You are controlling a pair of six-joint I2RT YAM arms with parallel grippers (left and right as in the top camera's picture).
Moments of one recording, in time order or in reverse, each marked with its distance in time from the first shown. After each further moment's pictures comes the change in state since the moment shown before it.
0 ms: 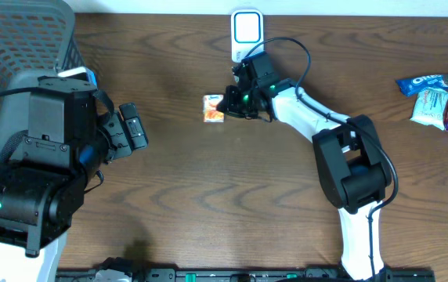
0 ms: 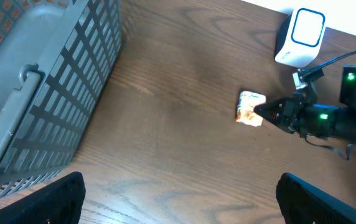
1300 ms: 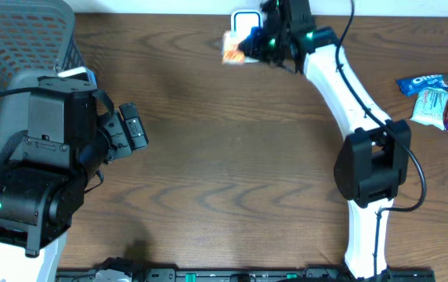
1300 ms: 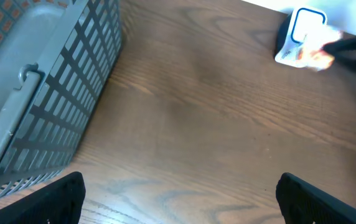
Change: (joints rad) left arm 0.000 0.000 0.000 0.000 0.000 0.000; right arm -0.125 0.000 0.513 -0.349 0.217 -0.114
